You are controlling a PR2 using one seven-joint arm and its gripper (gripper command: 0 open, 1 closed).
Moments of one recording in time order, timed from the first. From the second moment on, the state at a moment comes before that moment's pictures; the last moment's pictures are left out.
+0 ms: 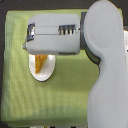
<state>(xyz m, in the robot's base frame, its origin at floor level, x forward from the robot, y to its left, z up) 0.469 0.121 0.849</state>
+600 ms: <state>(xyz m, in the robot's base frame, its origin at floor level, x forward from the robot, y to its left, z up) 0.485 0.090 0.918</state>
